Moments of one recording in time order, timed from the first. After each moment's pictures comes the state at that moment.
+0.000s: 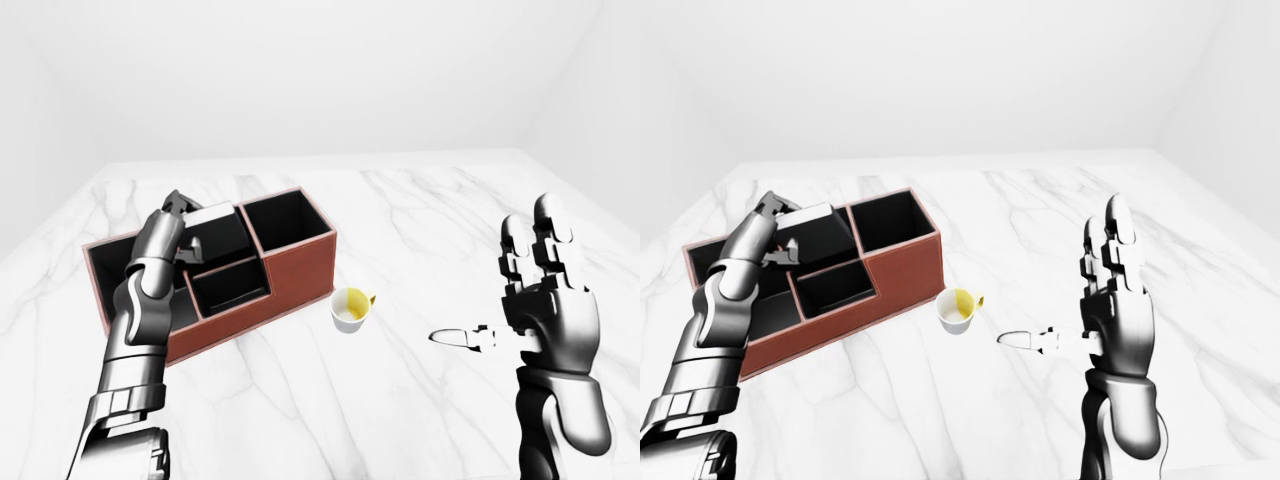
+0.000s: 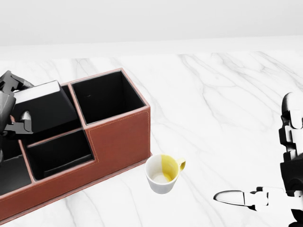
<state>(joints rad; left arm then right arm) -0.50 0.42 0.19 0.35 0.65 0.09 -0.13 0.20 0.02 -0.24 -0.74 0.09 0.09 0.15</state>
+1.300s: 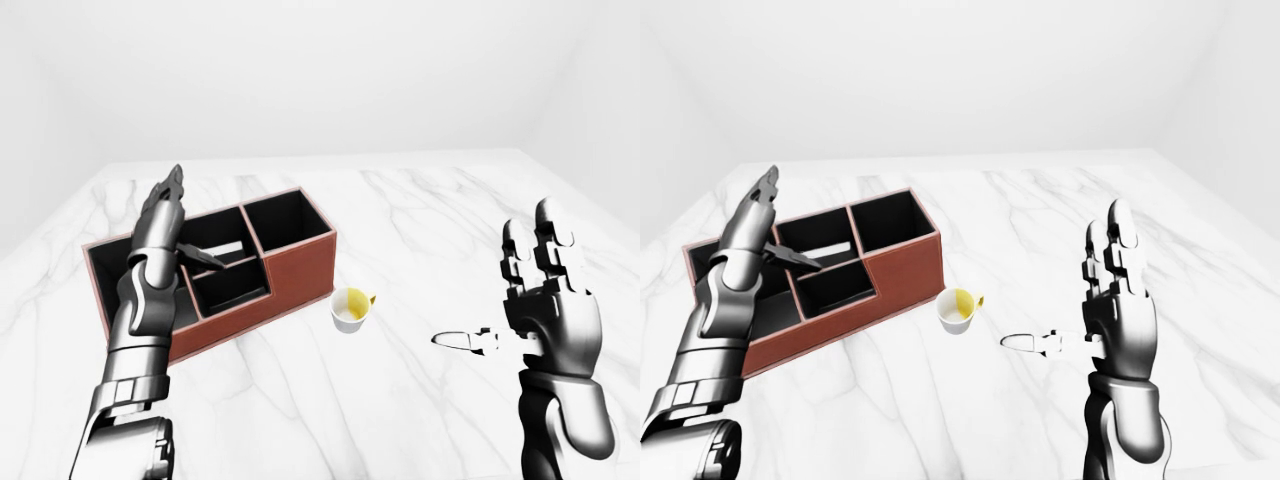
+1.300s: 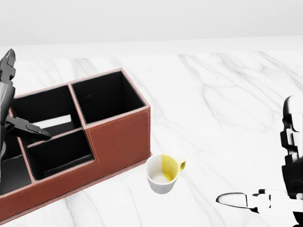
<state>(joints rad) -0.56 0.41 0.17 0.40 0.65 0.09 -0.05 0.21 0.03 -0.26 -0.74 0.10 0.09 0.17</state>
